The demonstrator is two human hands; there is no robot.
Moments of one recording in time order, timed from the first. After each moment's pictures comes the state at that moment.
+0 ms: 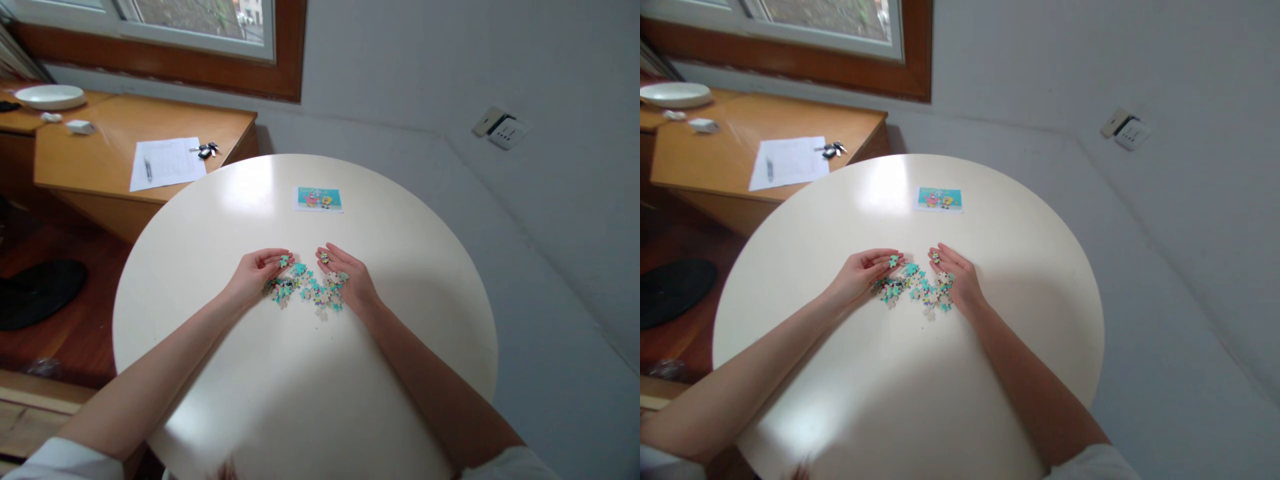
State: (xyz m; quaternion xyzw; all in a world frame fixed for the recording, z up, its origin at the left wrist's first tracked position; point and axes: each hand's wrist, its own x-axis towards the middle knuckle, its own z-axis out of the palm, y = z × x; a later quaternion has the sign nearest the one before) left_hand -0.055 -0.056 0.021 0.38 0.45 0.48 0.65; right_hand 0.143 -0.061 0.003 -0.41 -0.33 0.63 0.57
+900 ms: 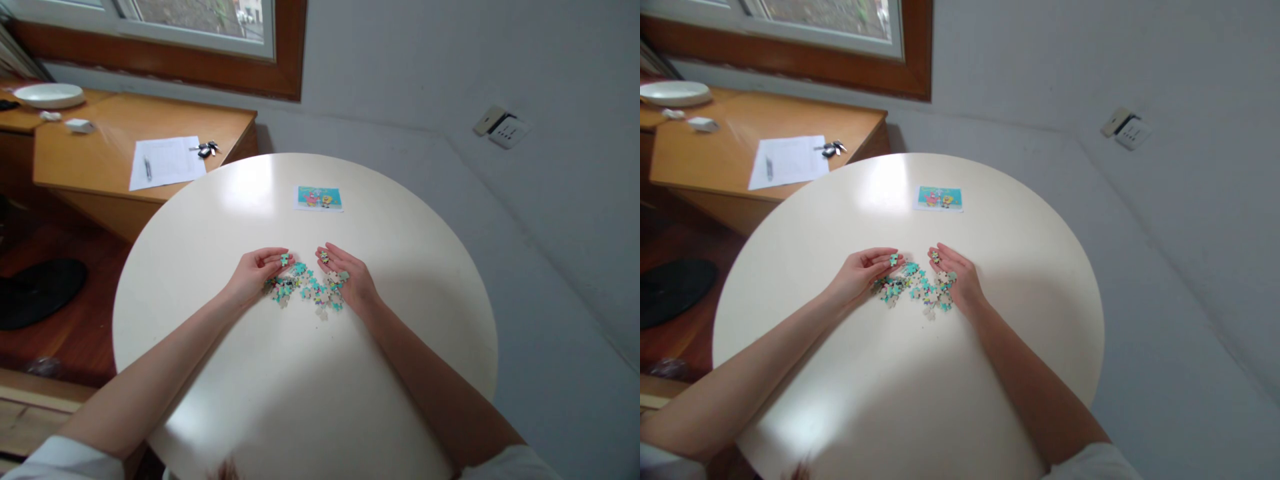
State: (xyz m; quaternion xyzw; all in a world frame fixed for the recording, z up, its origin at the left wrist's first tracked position) left_hand -0.055 -0.056 0.020 0.37 0.44 0.48 0.66; right_hand 0.145 -0.060 0.000 -0.38 -0.31 0.65 0.58
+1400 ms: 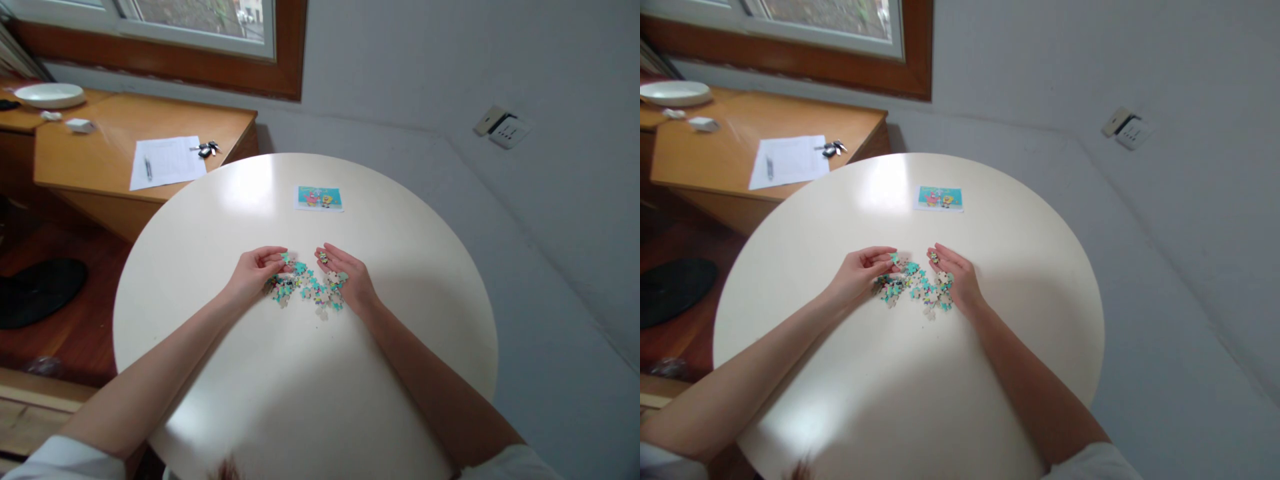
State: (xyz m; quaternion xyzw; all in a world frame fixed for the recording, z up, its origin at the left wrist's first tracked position) left_hand -0.055 -0.058 0.026 0.45 0.46 0.47 0.60; right_hand 0.144 -0.063 0.000 -0.41 -0.40 0.60 0.56
